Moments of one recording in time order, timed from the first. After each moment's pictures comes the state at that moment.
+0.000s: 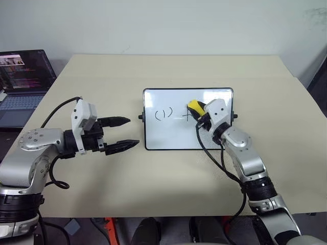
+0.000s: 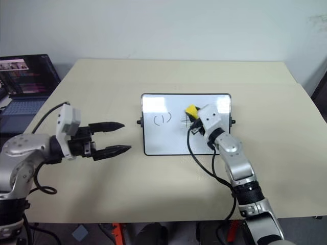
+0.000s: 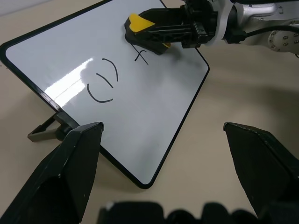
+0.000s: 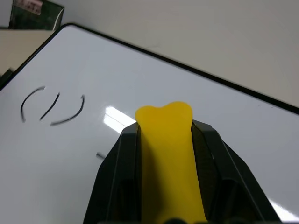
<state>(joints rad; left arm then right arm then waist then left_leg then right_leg) -0.26 0.88 0.20 -0.19 -0.61 0.53 -1.13 -0.48 -0.24 0.17 0.08 -0.02 0.10 0.39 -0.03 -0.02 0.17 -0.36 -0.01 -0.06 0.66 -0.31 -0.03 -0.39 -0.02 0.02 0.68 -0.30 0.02</state>
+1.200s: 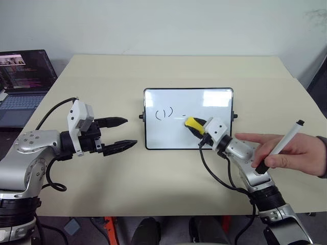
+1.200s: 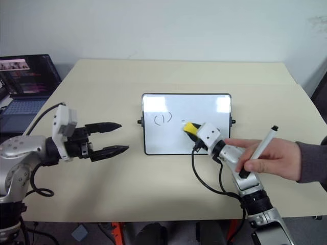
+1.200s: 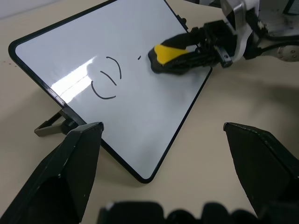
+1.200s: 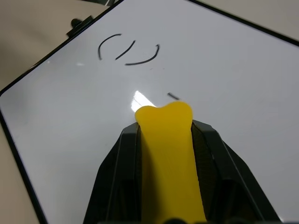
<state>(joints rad) -0.24 0.88 0.24 -0.22 -0.62 0.54 -1.12 -0.39 -0.30 0.17 -0.02 0.01 0.03 0.53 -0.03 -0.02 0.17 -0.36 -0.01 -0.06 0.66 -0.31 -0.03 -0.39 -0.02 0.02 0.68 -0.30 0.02</state>
